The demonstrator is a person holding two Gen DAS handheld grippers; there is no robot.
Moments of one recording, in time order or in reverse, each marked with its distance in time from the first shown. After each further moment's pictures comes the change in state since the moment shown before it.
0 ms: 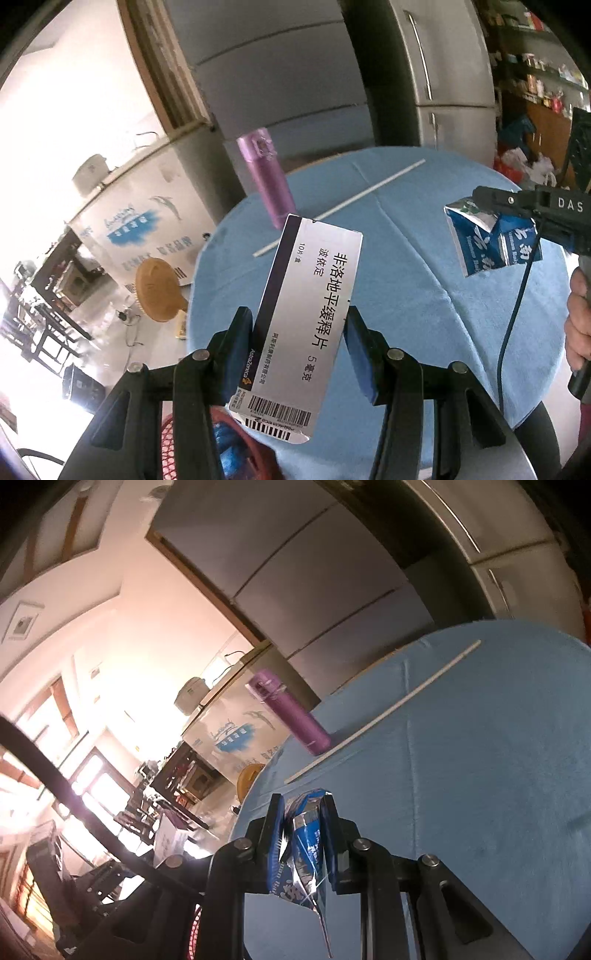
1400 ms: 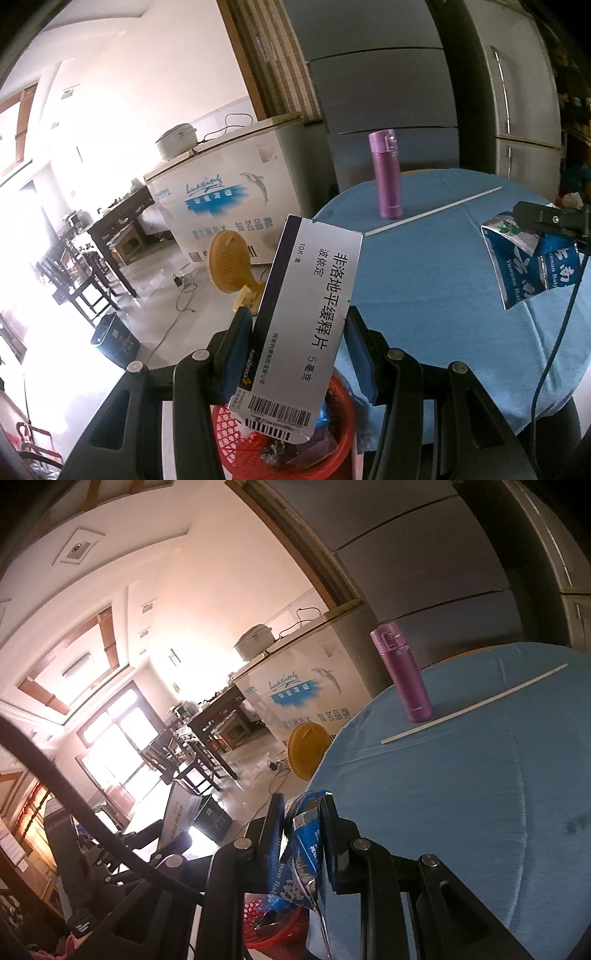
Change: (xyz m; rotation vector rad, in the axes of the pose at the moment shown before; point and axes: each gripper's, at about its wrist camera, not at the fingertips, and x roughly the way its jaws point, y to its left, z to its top) left arm -0.055 0.111 -0.075 -0.204 -0.021 0.225; right arm 0.028 0.144 -0.062 -0.219 0.133 0.145
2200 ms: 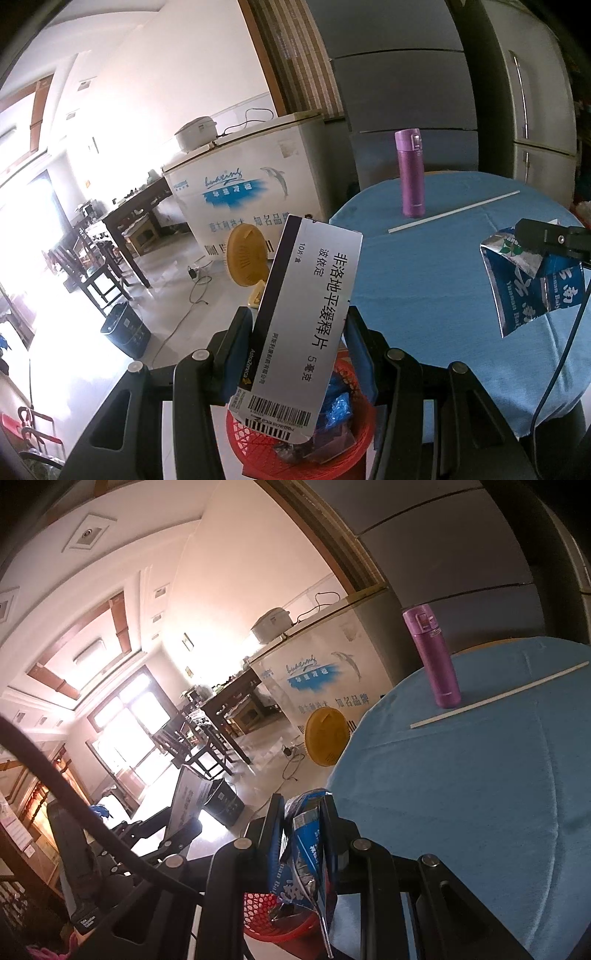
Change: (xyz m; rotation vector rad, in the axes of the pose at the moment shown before) left arm 0.004 0.020 -0.008 -0.040 0.011 0.056; right arm 0.032 0.027 -0.010 -0.027 0.060 0.050
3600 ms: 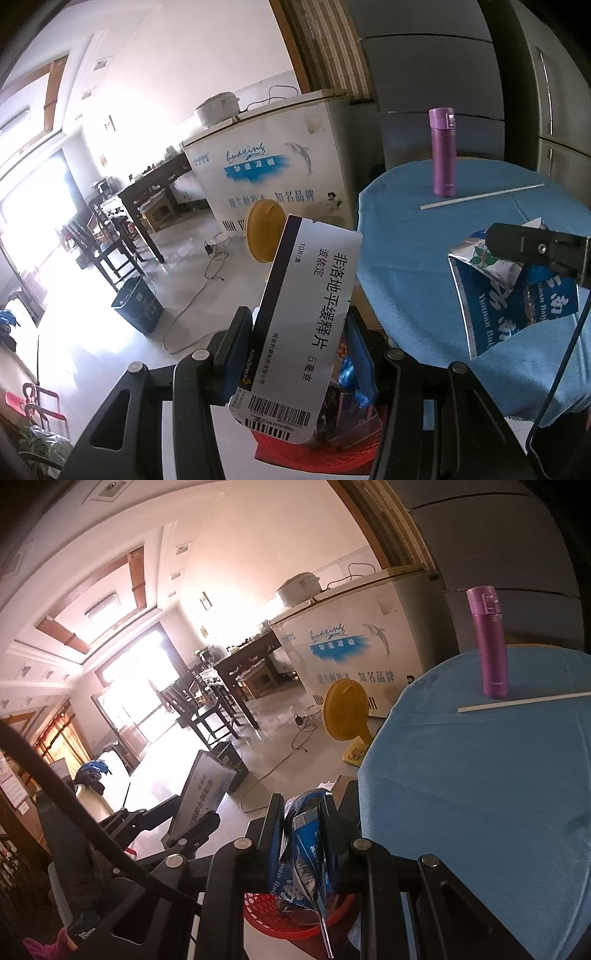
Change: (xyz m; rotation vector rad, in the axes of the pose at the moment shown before) left arm 0.030 0.022 -0.021 -0.054 0.081 0.070; right arm 0.079 0.052 -0.014 -0.126 0.127 0.024
